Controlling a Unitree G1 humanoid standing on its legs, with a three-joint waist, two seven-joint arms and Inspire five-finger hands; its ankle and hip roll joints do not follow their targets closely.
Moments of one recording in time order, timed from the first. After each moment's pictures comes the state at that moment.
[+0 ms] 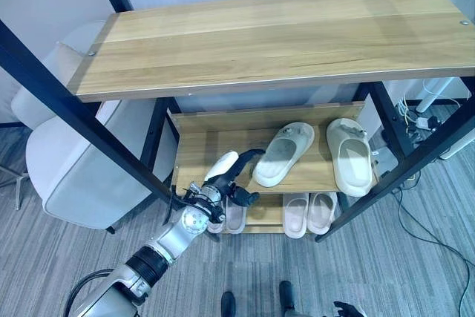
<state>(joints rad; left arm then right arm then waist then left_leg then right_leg) -0.43 0.40 -0.63 0.34 0.08 -0.09 0.09 0.00 -0.27 0.25 1.25 0.05 -0.05 -0.18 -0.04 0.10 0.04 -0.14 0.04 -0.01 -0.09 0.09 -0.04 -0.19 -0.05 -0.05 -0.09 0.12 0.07</state>
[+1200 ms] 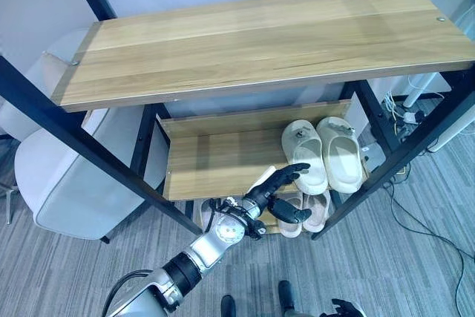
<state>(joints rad) -0.45 0.18 -0.75 0.35 -0.20 -0.06 0.08 -0.02 -0.26 0.29 1.24 0.07 -0.03 -0.18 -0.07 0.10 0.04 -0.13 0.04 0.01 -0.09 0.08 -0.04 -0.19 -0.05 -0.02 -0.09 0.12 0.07</state>
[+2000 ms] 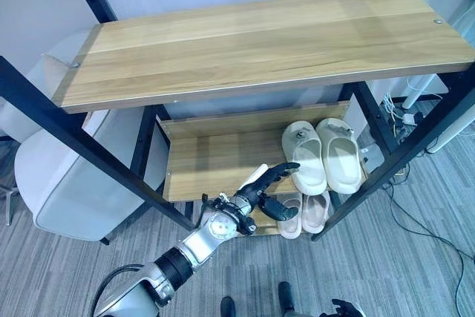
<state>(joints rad) -0.47 0.31 -0.76 0.32 -0.14 -0.06 0.07 -0.01 -0.26 0.30 1.24 0.09 -0.03 -0.19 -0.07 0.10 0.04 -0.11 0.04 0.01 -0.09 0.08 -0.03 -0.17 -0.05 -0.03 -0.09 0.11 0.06</state>
